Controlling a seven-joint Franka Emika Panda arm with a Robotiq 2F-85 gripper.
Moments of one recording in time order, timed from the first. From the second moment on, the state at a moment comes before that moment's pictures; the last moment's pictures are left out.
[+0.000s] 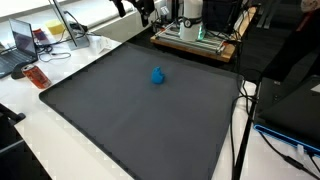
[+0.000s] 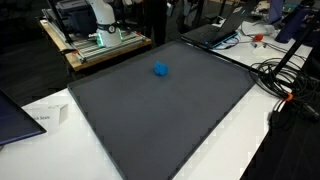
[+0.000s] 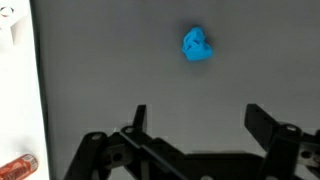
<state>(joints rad) 0.11 0.22 0.04 -1.69 -0.16 1.68 0.21</state>
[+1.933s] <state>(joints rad) 0.37 0.45 0.08 -1.88 -0.47 1.97 1.00</state>
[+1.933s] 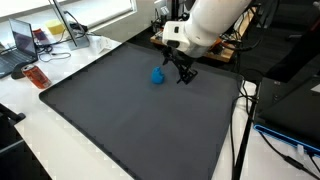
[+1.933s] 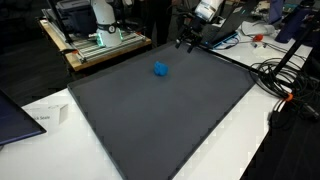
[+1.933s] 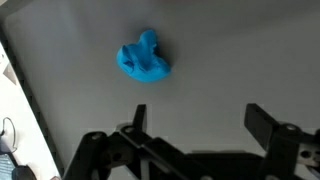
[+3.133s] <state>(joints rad) 0.46 0.45 0.08 -2.00 -0.59 2.02 1.30</state>
